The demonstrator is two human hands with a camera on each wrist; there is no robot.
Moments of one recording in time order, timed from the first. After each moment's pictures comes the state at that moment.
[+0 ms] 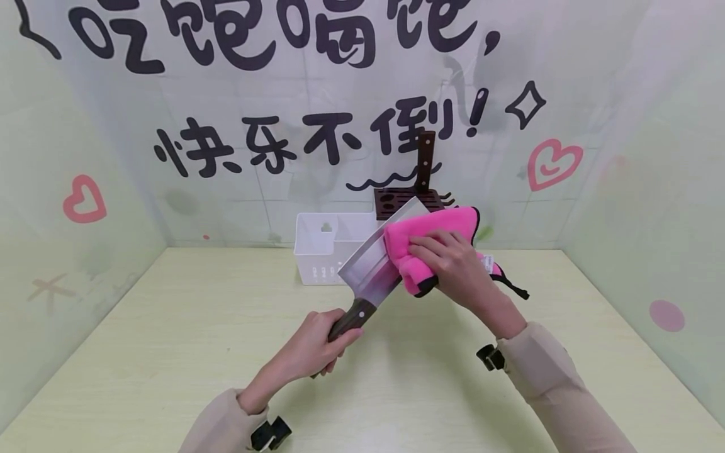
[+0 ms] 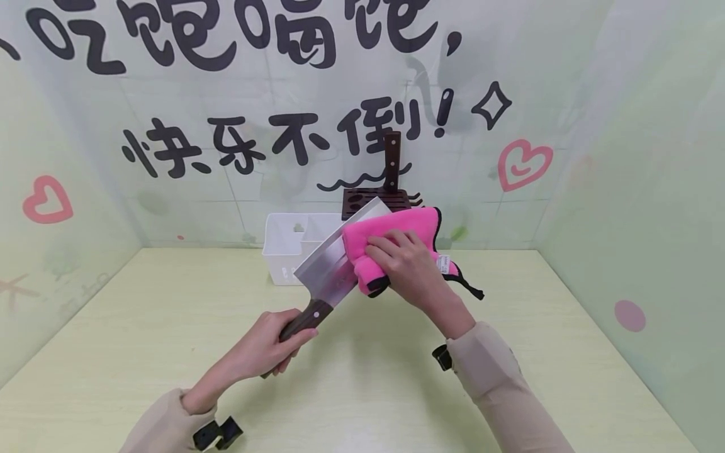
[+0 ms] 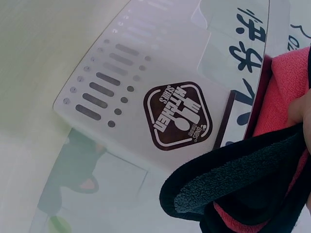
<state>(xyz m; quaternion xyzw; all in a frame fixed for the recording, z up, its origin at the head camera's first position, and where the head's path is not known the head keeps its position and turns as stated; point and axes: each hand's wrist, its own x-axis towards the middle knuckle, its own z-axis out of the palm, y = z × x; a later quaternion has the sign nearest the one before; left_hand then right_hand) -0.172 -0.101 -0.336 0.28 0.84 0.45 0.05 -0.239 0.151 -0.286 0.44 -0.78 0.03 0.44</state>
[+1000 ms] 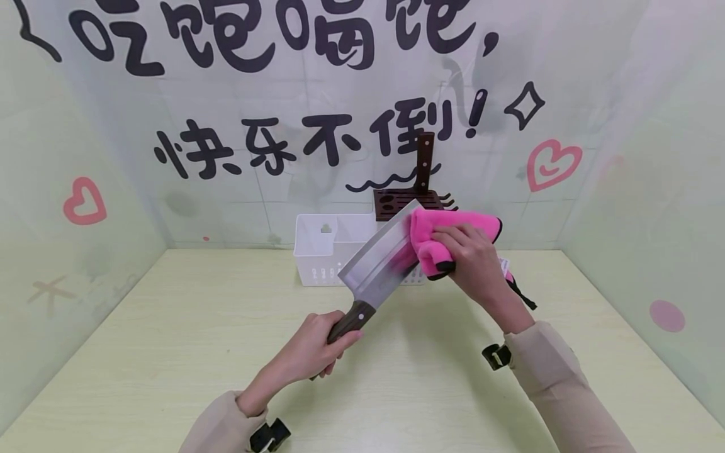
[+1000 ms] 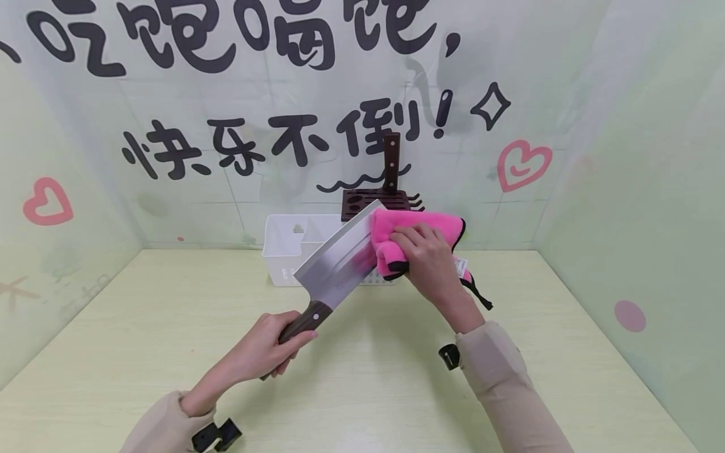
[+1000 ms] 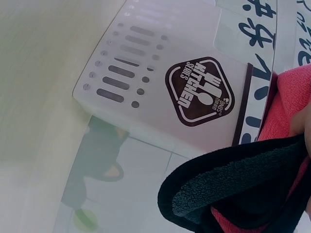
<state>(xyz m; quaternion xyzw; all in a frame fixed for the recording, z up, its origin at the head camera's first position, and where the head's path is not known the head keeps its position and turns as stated) -0.171 -0.102 -0.337 0.28 0.84 0.46 0.06 -0.251 0.173 -0.292 0.35 -0.81 0.11 0.46</state>
